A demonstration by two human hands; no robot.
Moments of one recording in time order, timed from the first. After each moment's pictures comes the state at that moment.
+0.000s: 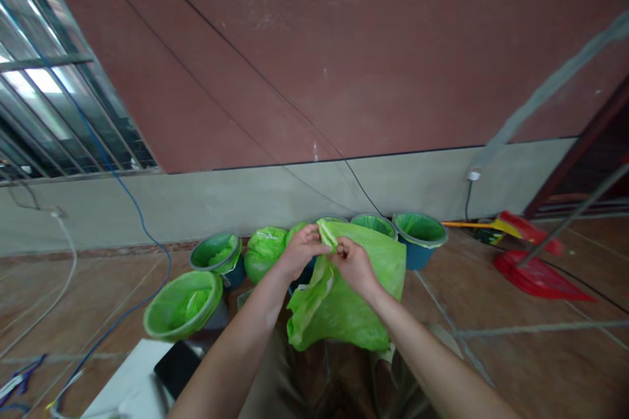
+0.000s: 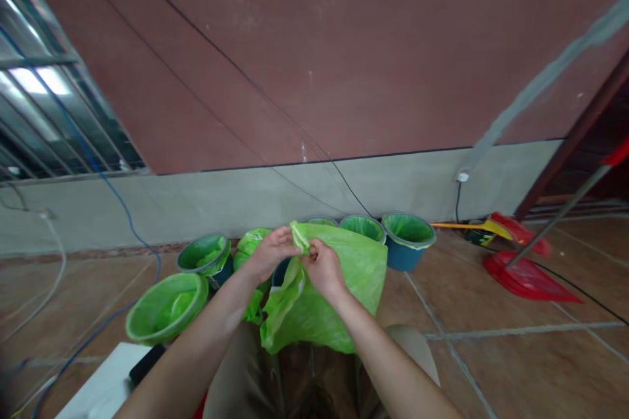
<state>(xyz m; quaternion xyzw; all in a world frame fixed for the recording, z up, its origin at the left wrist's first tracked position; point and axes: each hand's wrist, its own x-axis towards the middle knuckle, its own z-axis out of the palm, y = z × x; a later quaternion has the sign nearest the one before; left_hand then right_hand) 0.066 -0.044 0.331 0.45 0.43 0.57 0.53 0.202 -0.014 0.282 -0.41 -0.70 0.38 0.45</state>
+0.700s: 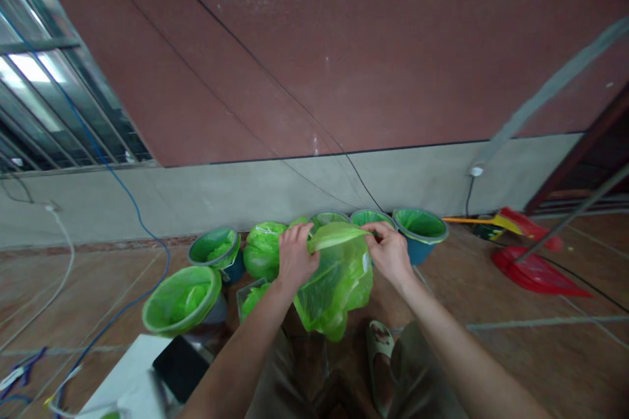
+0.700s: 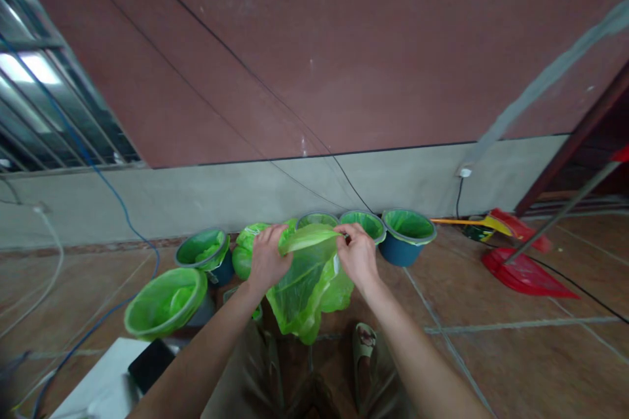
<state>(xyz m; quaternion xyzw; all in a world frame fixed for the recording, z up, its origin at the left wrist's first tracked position) 0.047 -0.047 0.291 0.67 0.66 0.32 -0.08 0.259 0.014 0.303 -0.47 -0.72 0.17 0.48</state>
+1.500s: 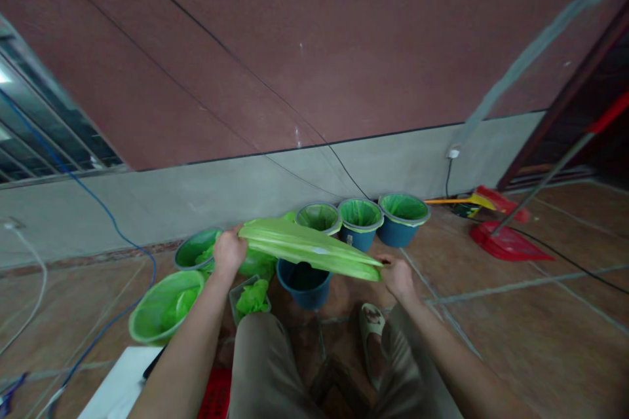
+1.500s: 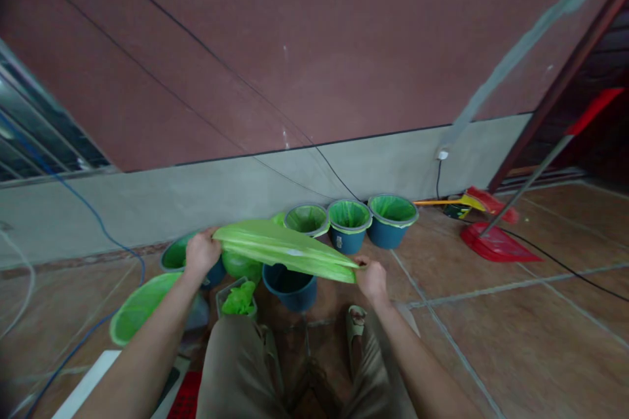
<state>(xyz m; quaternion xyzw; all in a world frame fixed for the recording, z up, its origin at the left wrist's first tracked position) -0.048 -0.050 0.313 0.48 0.86 0.16 -0.04 0.328 0.017 0.161 -0.66 -0.61 0.27 0.35</state>
